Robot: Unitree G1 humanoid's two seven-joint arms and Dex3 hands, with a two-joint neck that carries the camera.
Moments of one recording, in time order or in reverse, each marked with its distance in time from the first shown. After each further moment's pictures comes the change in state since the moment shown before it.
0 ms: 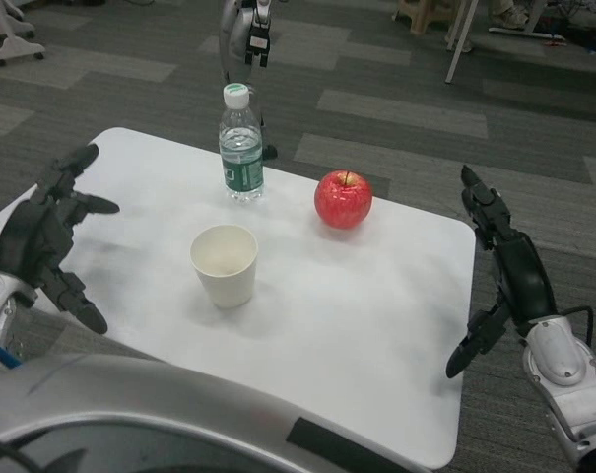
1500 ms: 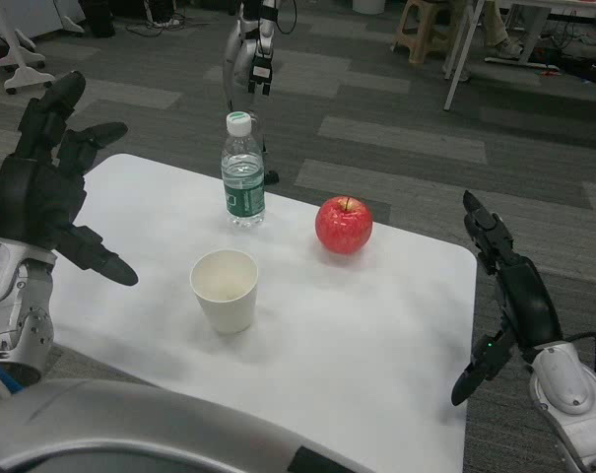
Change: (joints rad) left arm -0.087 0.004 -0.034 -0.268 -0.172 0.059 0.102; right arm -0.008 0.000 0.000 0.005 0.000 0.000 0.000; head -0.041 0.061
